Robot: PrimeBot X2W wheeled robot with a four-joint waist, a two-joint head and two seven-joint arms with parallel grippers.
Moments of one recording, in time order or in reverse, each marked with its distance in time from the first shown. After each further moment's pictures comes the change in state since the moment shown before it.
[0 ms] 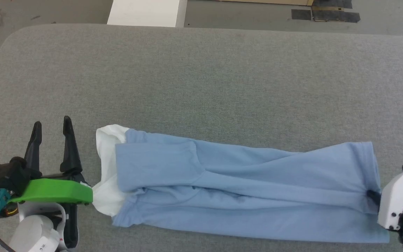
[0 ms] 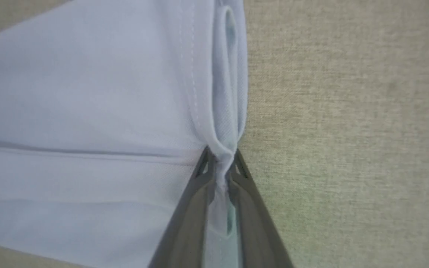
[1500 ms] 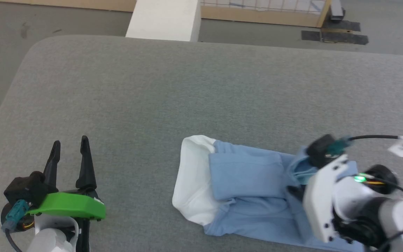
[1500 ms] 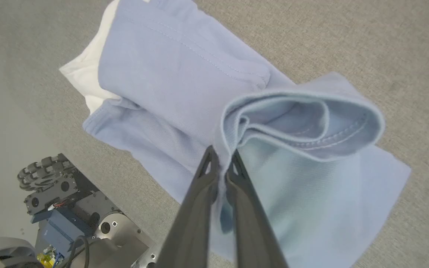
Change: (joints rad) left arm 0.047 -0.061 0.002 0.061 0.031 -0.055 0.004; right arm -0.062 -0.109 0.509 -0.327 0.133 -0.001 0.156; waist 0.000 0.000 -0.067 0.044
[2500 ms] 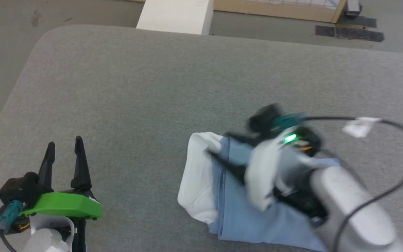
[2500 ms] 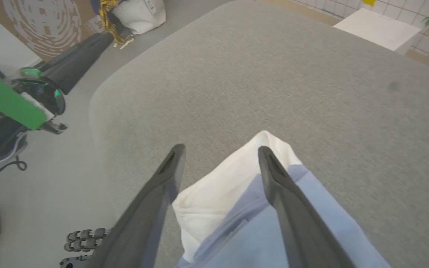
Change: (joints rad) left arm -0.001 -0.002 0.022 0.014 -0.016 -0.001 -0.002; right arm -0.286 0.153 0.275 0.271 0.080 0.000 -0.475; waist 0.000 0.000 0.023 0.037
